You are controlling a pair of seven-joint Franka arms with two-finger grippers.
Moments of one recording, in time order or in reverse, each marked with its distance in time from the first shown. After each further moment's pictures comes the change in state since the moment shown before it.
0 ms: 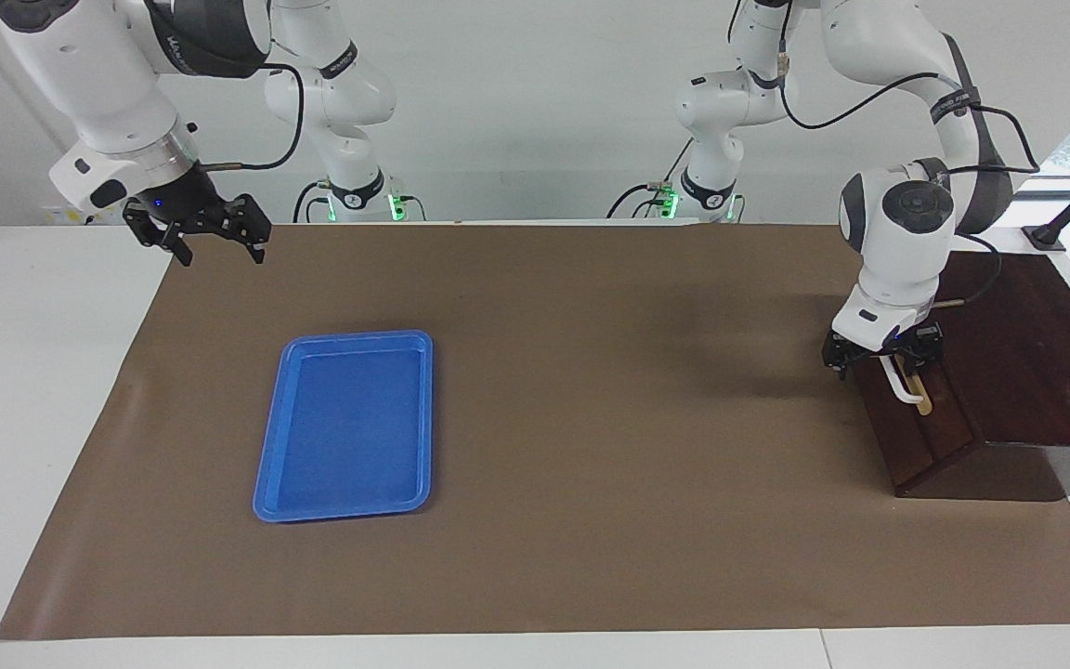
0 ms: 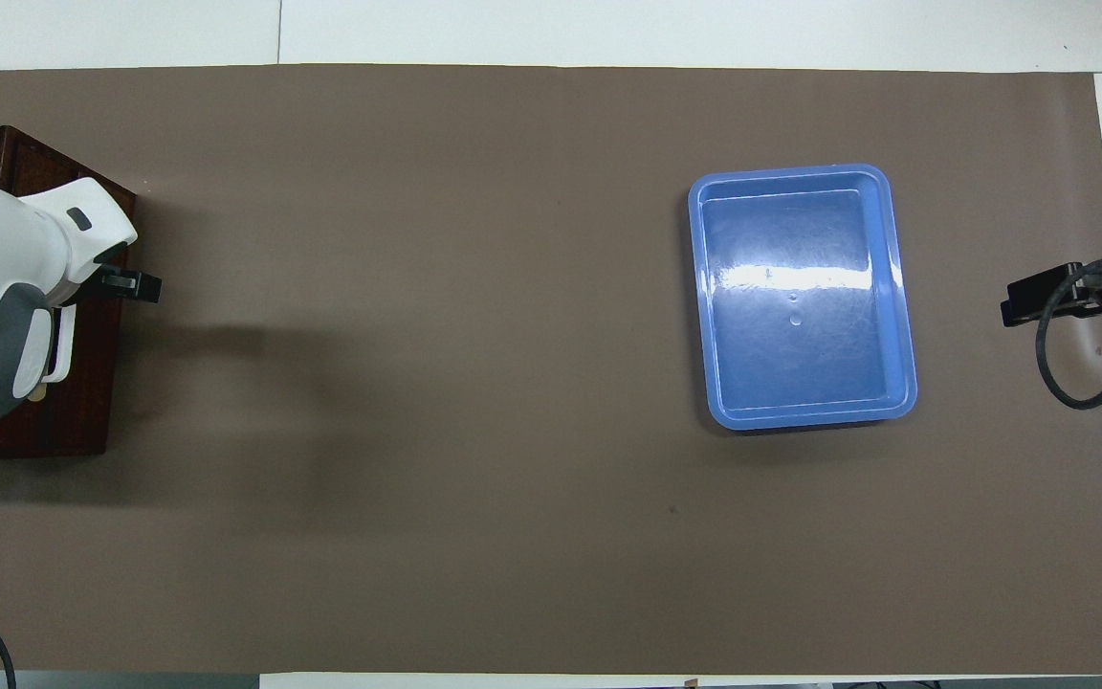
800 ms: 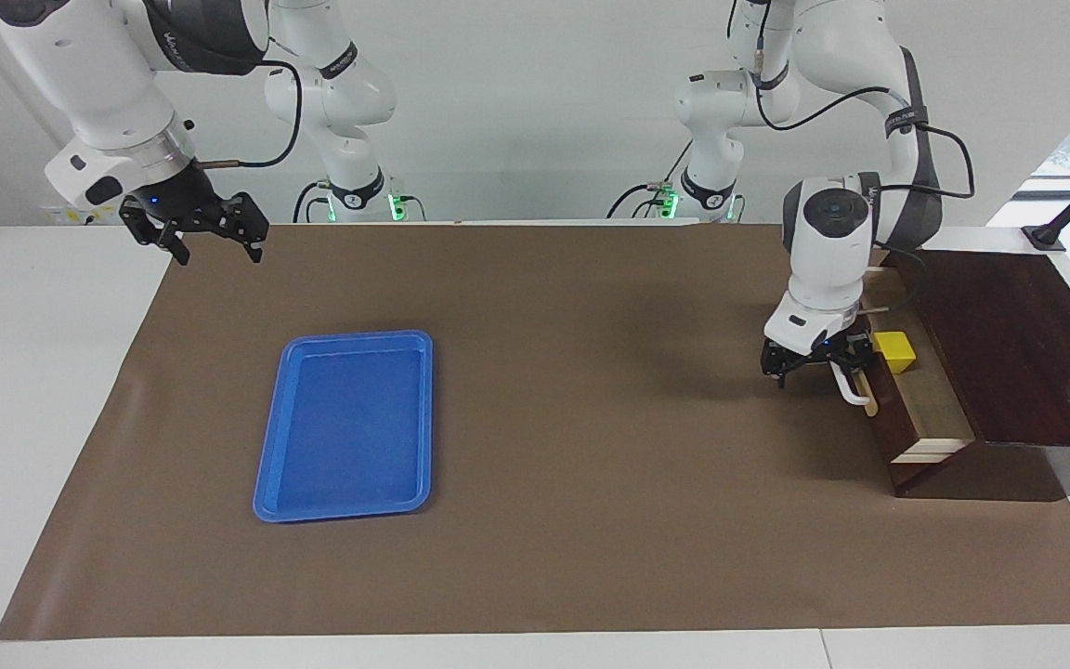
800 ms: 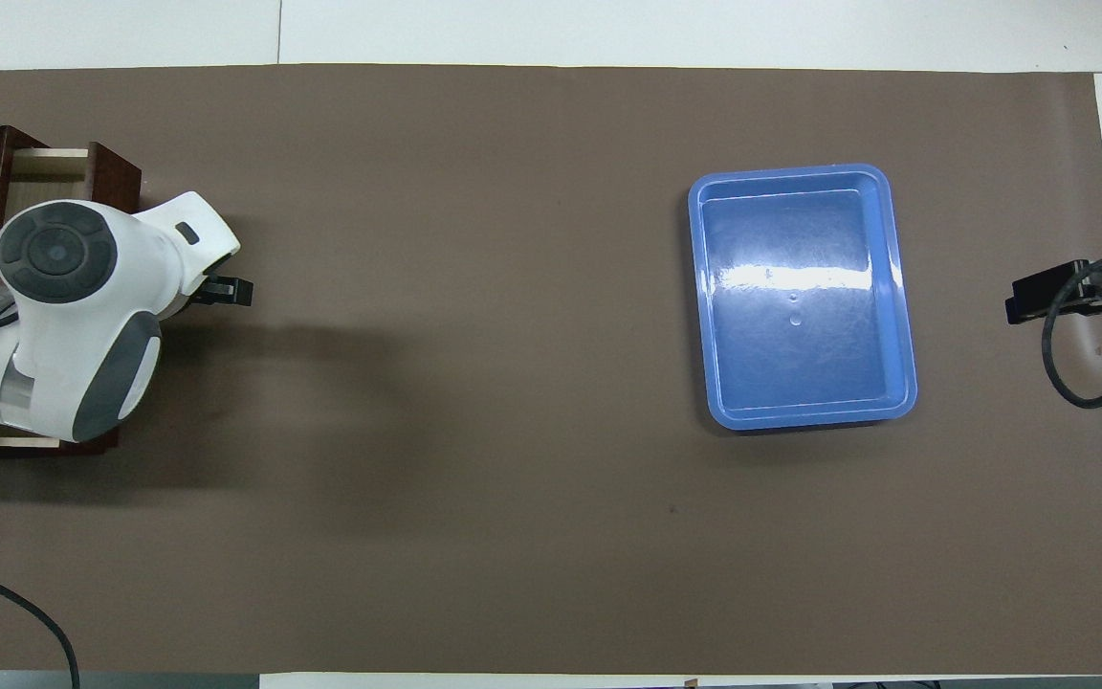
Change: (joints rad) left arm -0.156 -0.001 -0.018 -0.046 0.003 0.034 -0.230; right arm -0.001 -0.001 -0.002 0.007 0.000 0.001 0.001
